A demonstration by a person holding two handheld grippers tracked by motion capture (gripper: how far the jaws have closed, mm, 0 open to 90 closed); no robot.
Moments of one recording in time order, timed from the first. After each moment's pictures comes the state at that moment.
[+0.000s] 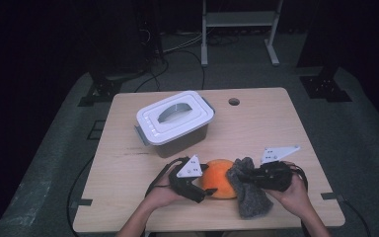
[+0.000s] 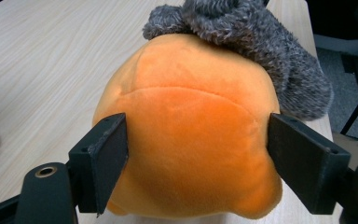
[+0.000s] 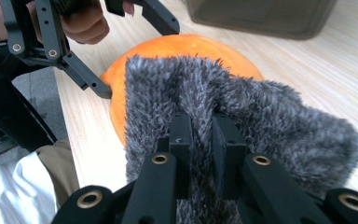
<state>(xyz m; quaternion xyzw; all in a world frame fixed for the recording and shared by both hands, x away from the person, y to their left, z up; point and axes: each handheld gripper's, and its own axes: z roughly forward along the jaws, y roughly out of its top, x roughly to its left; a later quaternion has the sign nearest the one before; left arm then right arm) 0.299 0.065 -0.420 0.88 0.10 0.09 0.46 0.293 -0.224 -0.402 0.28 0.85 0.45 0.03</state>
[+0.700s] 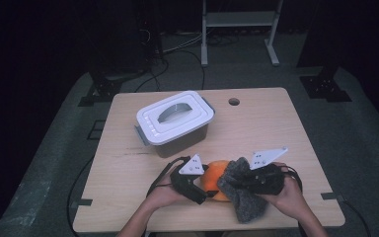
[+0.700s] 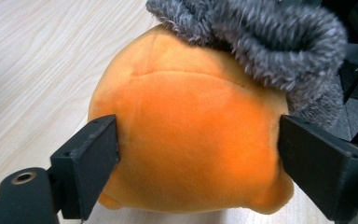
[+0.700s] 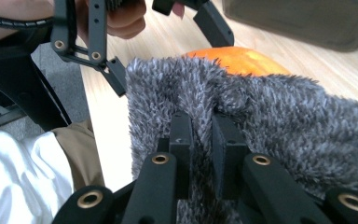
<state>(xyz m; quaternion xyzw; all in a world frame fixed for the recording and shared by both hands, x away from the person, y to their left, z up) 0.301 0.062 -0.421 0.88 0.12 0.06 0.45 0.281 -0.196 -0.388 0.22 0.88 0.43 0.03</state>
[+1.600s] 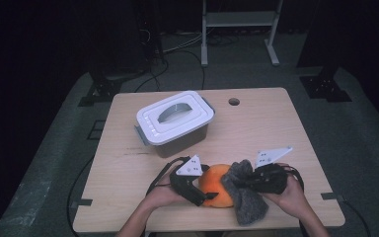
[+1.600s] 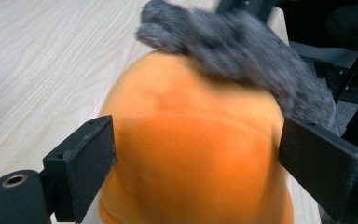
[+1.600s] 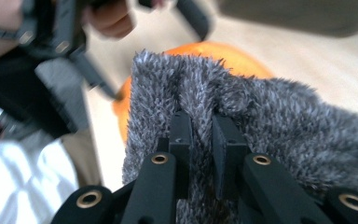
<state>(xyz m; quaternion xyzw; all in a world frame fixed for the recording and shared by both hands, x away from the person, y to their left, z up) 0.300 0.064 -0.421 0.88 0.10 0.05 0.46 0.288 -0.208 -0.403 0.24 0.87 0.44 -0.01</state>
